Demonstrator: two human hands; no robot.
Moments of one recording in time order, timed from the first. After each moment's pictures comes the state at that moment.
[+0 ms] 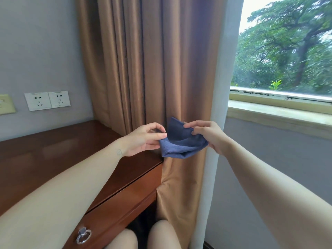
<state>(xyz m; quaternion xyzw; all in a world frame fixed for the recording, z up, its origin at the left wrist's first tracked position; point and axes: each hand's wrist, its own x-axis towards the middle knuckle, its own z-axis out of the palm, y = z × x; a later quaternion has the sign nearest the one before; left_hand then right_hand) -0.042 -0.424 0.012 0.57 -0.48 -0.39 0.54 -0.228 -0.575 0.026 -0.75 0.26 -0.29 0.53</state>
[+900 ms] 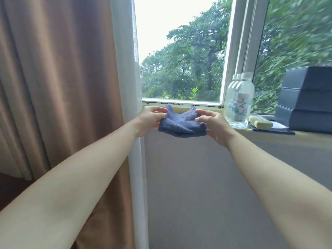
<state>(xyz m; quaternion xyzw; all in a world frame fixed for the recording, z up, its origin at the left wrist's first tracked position) -0.223 -0.634 0.106 0.50 -0.57 -0.36 0.54 -0.442 -0.670 0.093 -0.61 0.40 -0.50 0.46</state>
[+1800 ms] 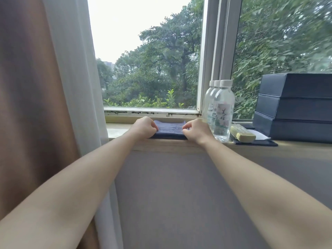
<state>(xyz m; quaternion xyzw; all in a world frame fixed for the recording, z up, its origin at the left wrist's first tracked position) -0.262 -0.763 0.110 0.66 -0.69 -0.07 0.29 -0.454 -0.754 0.102 -0.72 0.59 -0.35 0.08</state>
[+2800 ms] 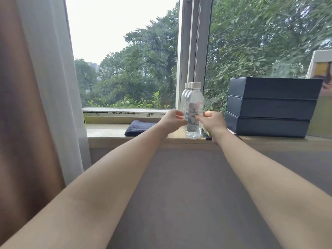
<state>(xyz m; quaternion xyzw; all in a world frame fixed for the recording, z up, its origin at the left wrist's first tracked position) -0.402 -0.740 0.125 0.48 -0.71 -0.31 0.42 -0.548 -0.711 0.125 -0.55 0.60 -0.55 0.19</state>
